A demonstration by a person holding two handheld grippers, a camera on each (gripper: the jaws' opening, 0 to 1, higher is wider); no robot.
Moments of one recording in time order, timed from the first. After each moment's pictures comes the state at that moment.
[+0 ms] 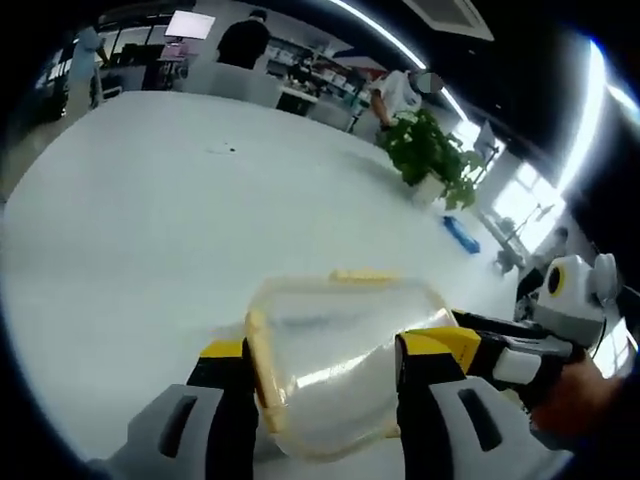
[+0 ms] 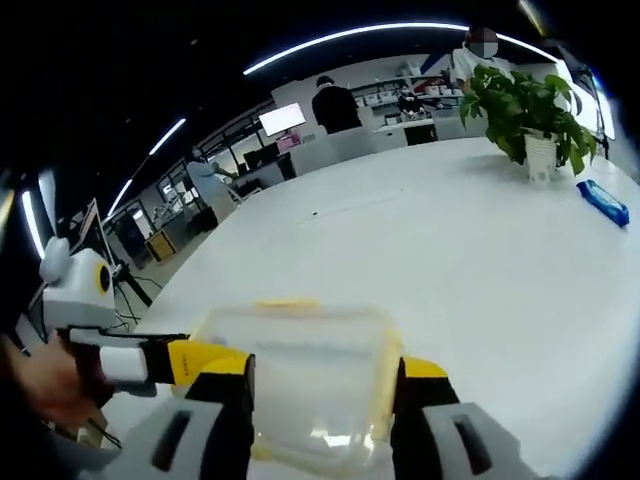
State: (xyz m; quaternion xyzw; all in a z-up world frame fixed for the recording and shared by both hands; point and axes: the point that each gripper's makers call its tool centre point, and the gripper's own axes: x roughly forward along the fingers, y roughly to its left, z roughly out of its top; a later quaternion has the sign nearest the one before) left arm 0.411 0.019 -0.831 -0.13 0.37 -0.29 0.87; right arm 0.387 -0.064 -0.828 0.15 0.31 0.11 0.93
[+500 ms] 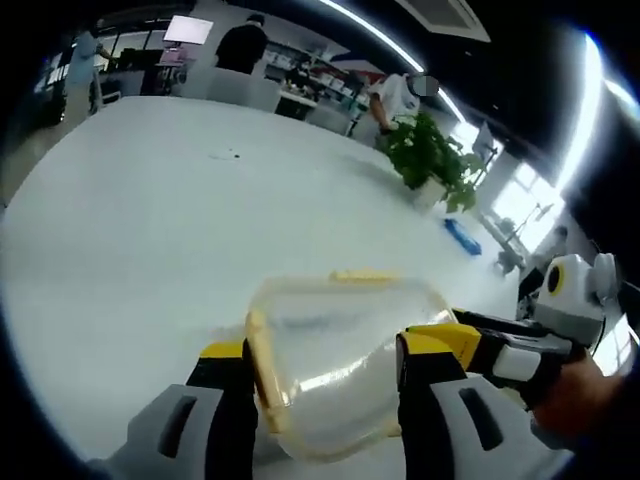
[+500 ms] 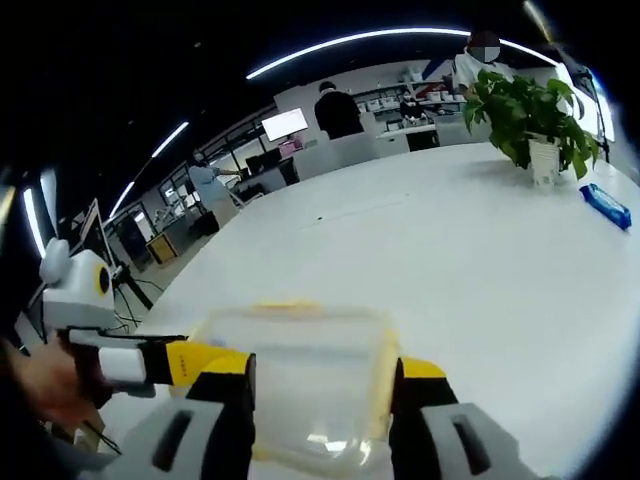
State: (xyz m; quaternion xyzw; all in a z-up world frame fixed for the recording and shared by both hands) left arm 0.419 0.036 -0.830 -0.13 0.36 -0.29 0.88; right arm 0.402 -0.049 -0.825 0.15 0.29 0.12 0.94
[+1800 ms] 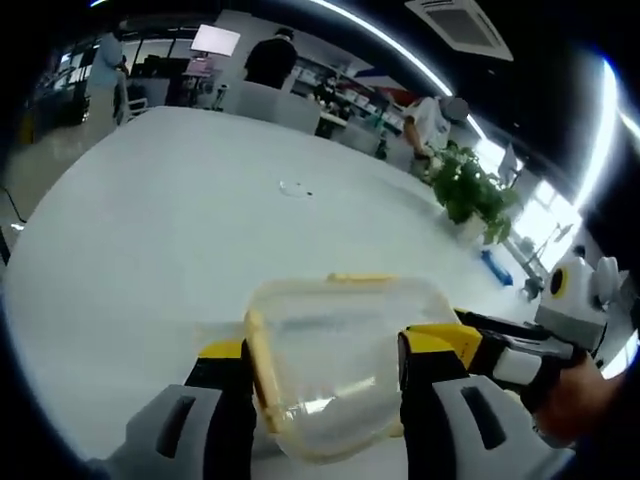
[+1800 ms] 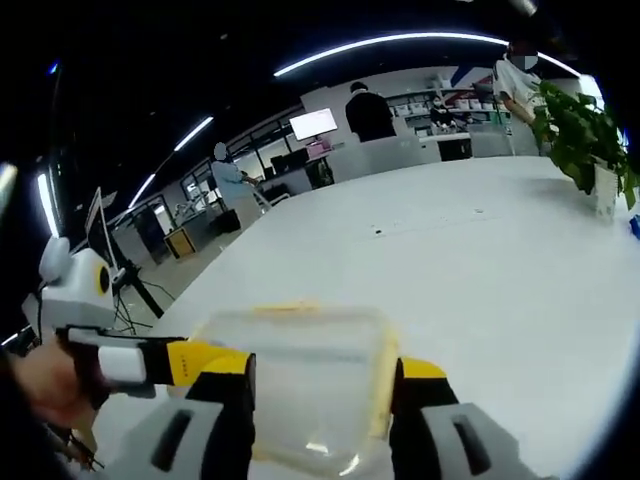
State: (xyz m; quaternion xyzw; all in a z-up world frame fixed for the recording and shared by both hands) left arm 0.510 0.133 -0.828 -0.15 0.34 -0.24 0.90; right arm 0.500 0.044 -0.824 0.13 0.27 0.17 0.94
